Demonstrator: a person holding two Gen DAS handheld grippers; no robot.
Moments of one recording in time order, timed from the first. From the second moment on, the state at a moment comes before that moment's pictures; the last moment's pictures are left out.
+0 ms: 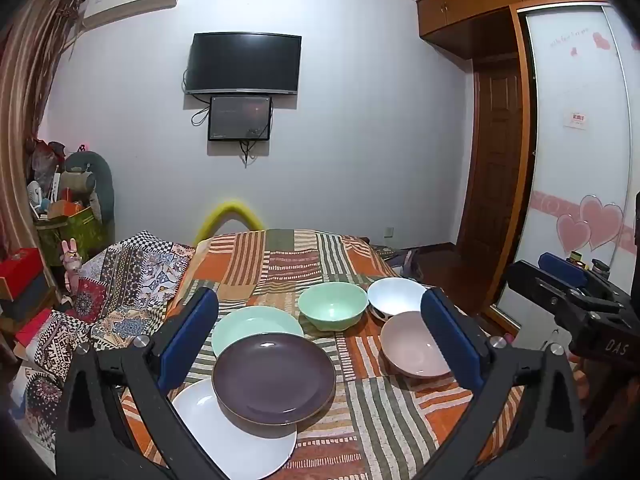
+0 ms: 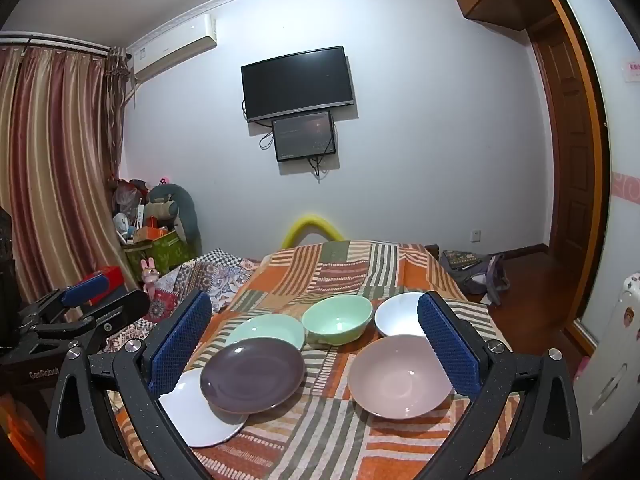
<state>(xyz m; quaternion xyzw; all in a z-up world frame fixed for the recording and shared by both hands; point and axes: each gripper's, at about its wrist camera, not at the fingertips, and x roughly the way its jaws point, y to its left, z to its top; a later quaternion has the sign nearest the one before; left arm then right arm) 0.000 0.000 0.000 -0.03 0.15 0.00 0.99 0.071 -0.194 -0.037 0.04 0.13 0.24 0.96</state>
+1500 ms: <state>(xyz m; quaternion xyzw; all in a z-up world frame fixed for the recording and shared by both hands) 0.005 0.013 -0.009 -0.05 0.16 0.00 0.99 0.067 -0.185 -0.042 0.04 0.13 0.25 0.96</state>
